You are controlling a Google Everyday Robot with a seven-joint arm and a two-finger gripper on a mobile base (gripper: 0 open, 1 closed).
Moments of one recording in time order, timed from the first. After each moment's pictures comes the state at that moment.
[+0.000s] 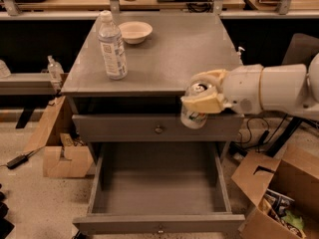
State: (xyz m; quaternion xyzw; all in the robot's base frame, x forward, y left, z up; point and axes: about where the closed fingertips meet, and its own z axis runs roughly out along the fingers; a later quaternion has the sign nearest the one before) arm 0.523 -0.090 0.905 -0.49 0.68 0.21 0.50
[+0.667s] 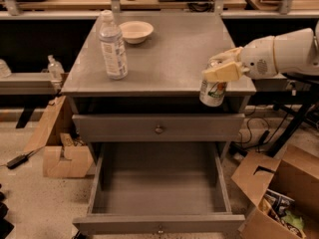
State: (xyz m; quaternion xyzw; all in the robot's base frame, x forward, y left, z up) arm 0.613 -0.159 0.909 -0.44 0.74 0.25 0.45
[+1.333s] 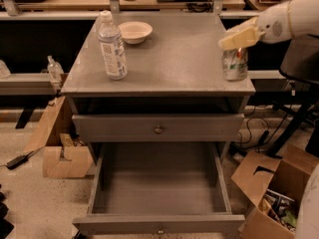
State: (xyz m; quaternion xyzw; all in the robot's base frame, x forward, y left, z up) arm 0.703 -0.218 0.943 -0.41 0.76 0.23 0.44
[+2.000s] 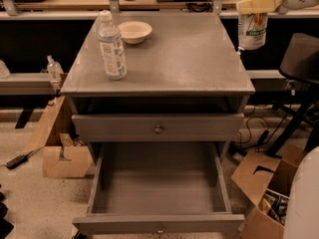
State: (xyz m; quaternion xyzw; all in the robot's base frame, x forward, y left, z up) arm 0.714 -0.246 1.038 -0.41 0.74 0.17 0.51
